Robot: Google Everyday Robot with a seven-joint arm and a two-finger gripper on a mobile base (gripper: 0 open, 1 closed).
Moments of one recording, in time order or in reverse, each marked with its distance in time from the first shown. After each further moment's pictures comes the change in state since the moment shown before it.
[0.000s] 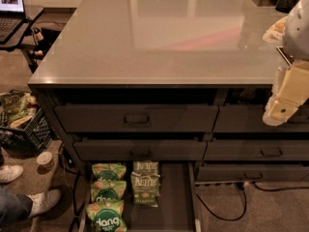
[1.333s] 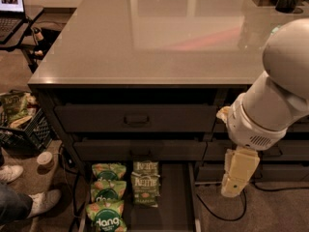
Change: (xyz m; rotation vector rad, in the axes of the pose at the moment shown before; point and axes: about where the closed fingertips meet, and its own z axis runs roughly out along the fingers) arm -0.010 0.107 0.139 -0.220 -0.016 -0.063
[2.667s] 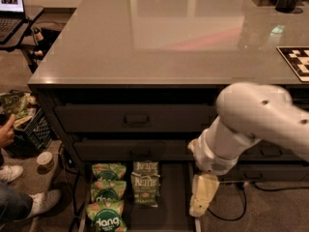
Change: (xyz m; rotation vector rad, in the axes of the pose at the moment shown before) arm -0.024 0.021 0.120 -0.161 -0.085 -0.006
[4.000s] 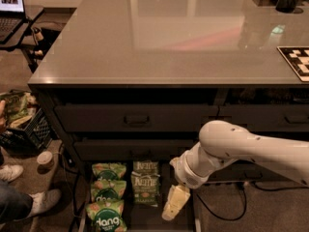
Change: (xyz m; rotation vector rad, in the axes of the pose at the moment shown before) arm -0.016 -0.020 0.130 -0.087 -0.191 0.104
